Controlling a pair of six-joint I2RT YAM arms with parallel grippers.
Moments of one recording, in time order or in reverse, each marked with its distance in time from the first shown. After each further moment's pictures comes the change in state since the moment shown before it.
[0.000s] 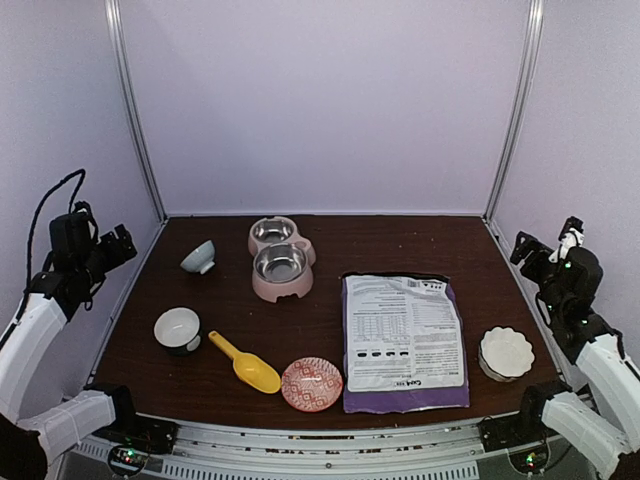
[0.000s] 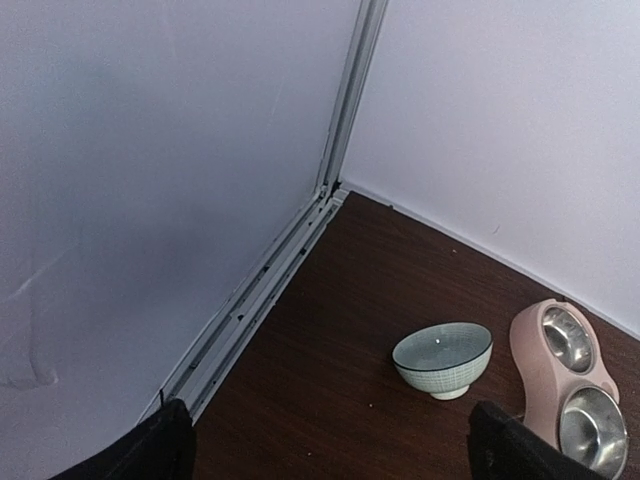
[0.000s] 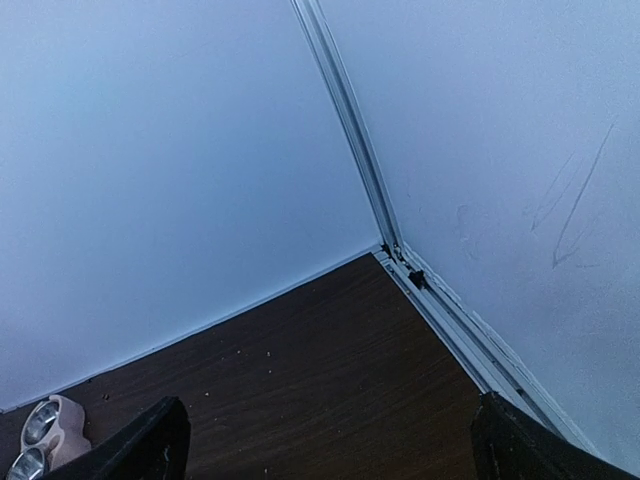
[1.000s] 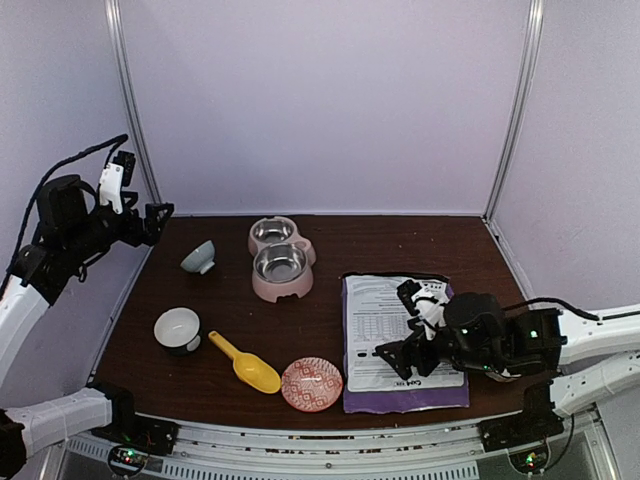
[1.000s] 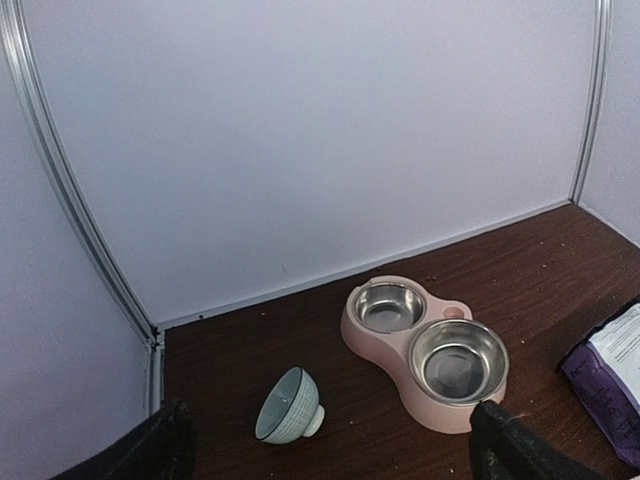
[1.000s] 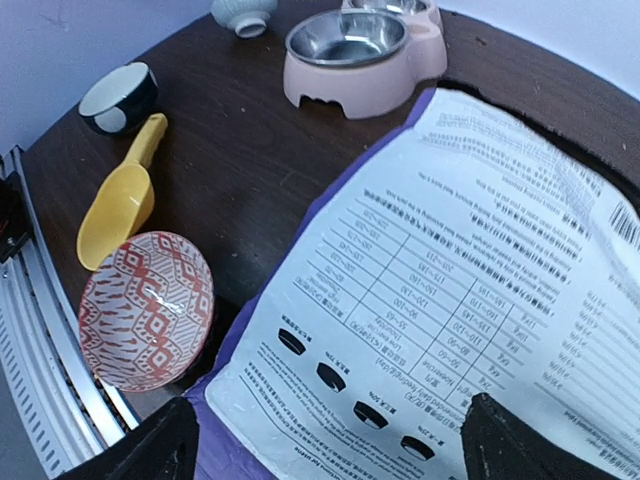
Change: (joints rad) left arm -0.249 0.026 0.251 -0.039 0.383 0.465; right arm 1.180 0.406 0.204 -0.342 0.080 -0.011
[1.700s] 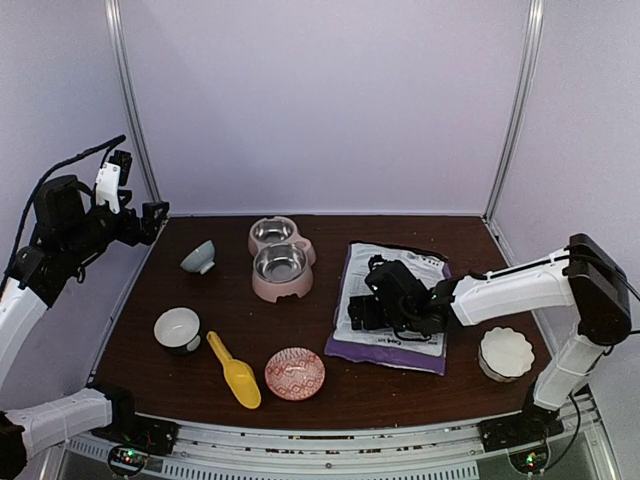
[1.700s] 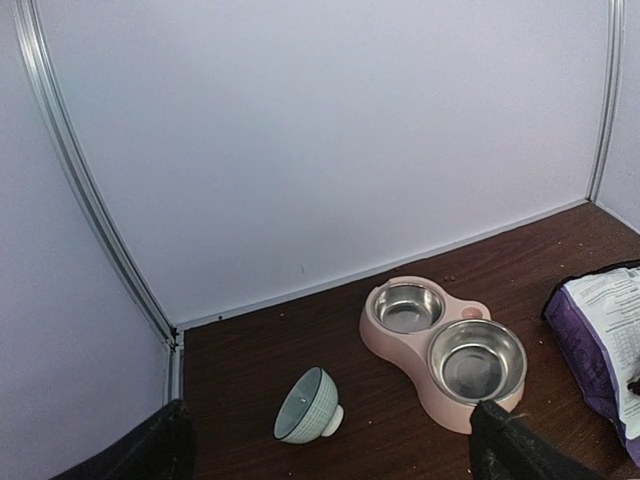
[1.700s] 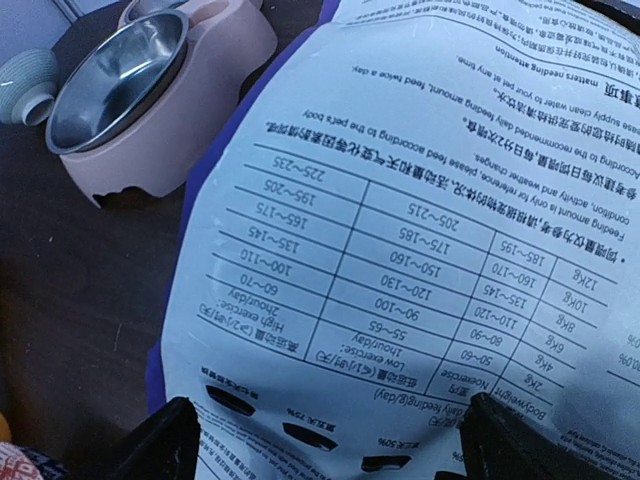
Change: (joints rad) left arm 0.000 -0.015 0.000 0.002 -0.064 0.030; right arm -0.249 0.654 0.300 0.140 0.035 0.273
